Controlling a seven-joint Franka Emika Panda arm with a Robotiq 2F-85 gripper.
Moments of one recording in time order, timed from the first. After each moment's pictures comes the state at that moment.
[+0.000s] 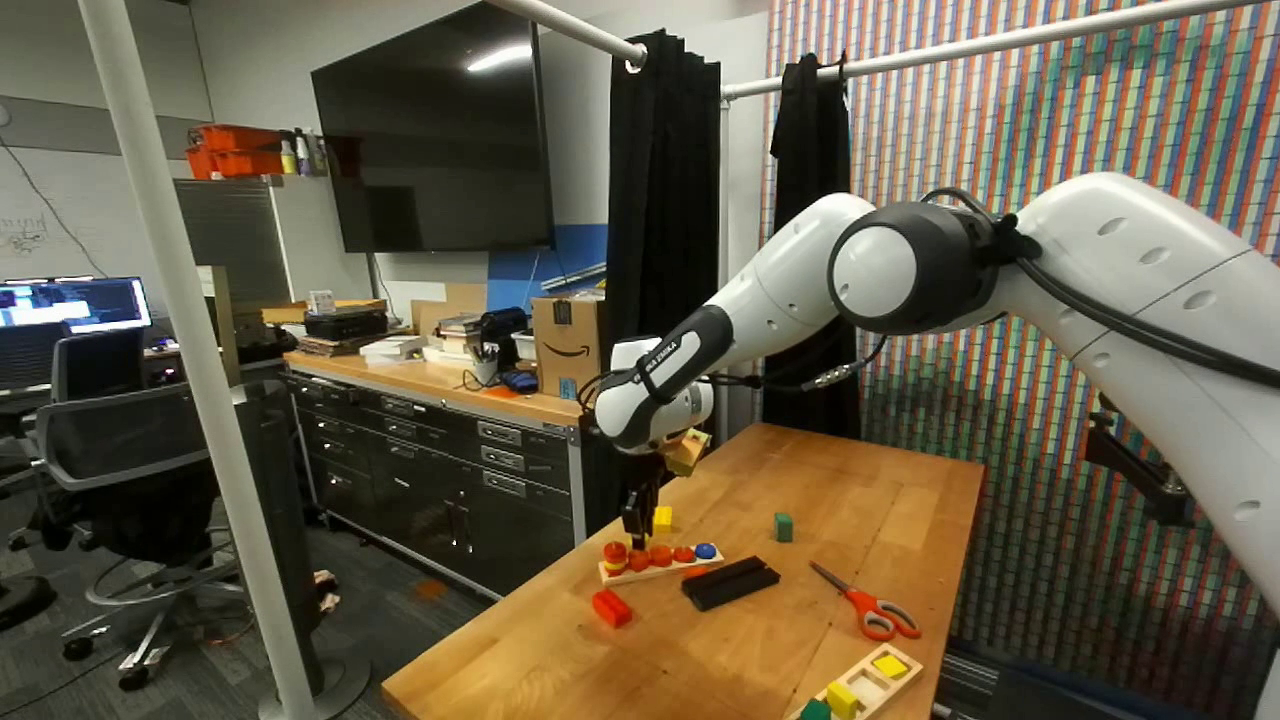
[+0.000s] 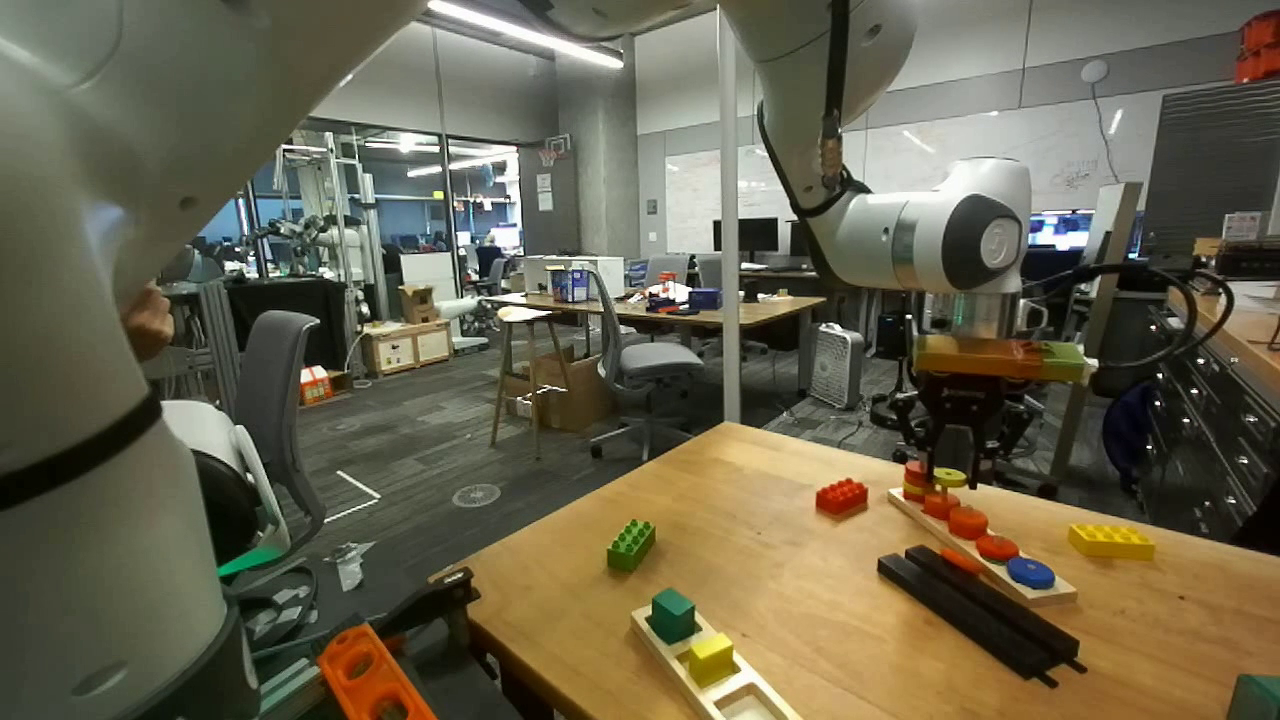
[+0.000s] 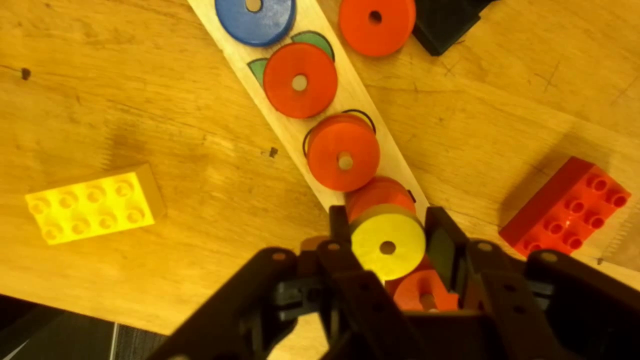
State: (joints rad) arm -0.21 0.82 0.08 -1.46 -0.09 2.29 -0.57
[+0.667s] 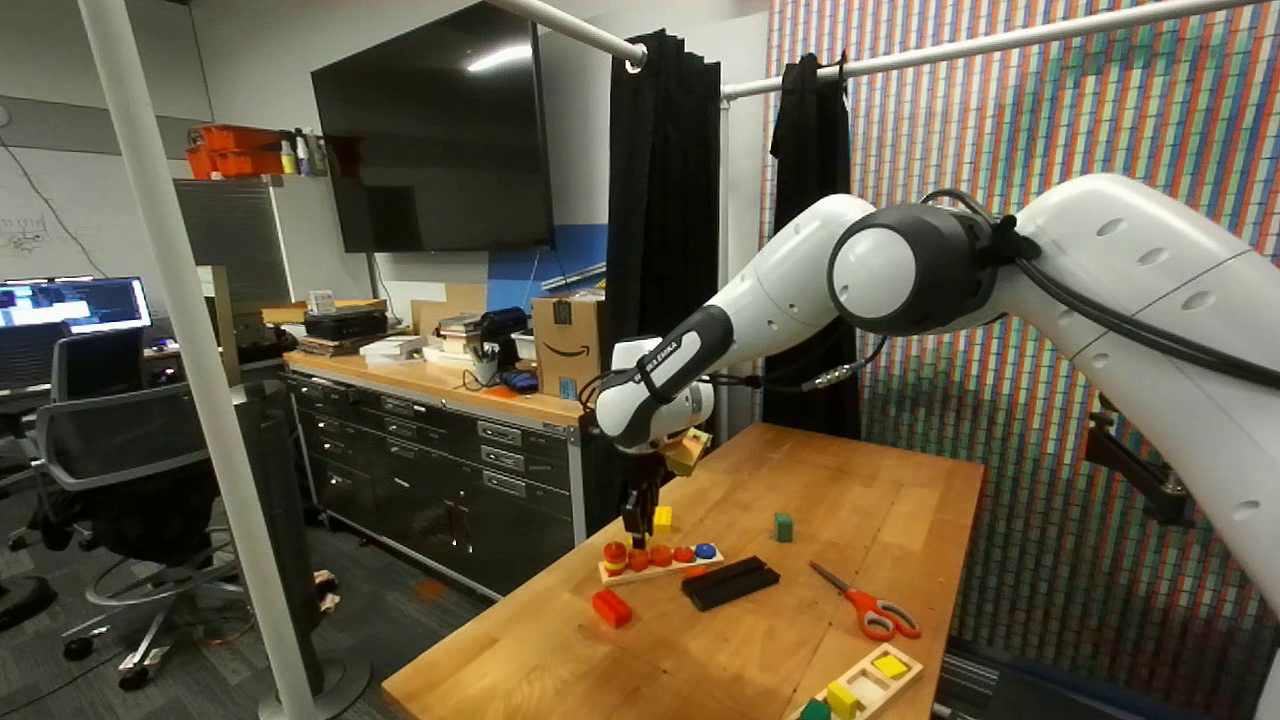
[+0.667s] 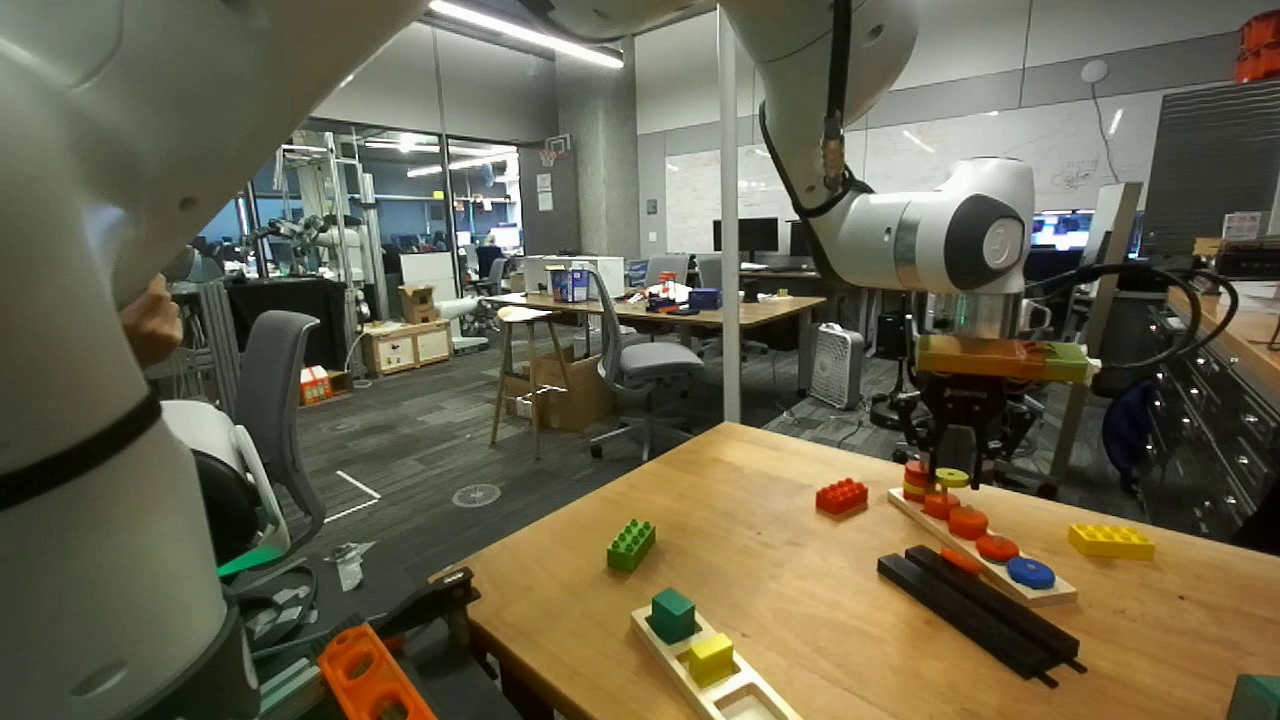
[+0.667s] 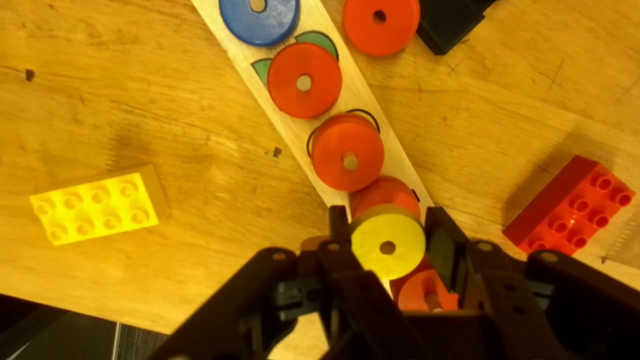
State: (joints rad) arm -0.21 0.83 0.08 -1.46 -0.09 2.29 -0.57
